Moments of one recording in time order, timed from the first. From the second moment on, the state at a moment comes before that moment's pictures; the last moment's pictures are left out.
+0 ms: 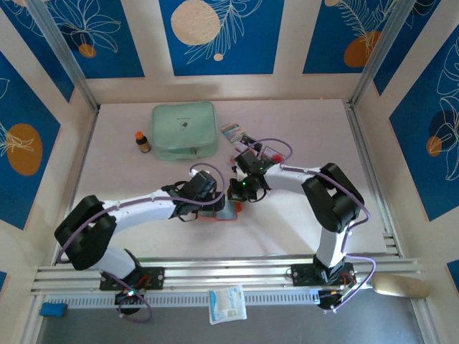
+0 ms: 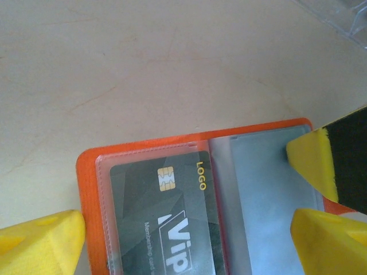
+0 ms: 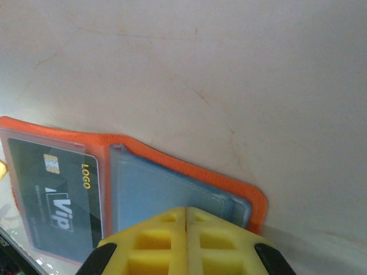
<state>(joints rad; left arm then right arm) -0.84 1.49 0.79 -0.32 -0.16 -0.70 0.65 1.83 1.04 -0.37 -0.40 0.66</state>
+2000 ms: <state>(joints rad) -0.84 1.53 0.67 -0.18 -0.24 -0.69 0.67 1.82 1.04 -0.29 -0.47 0.74</state>
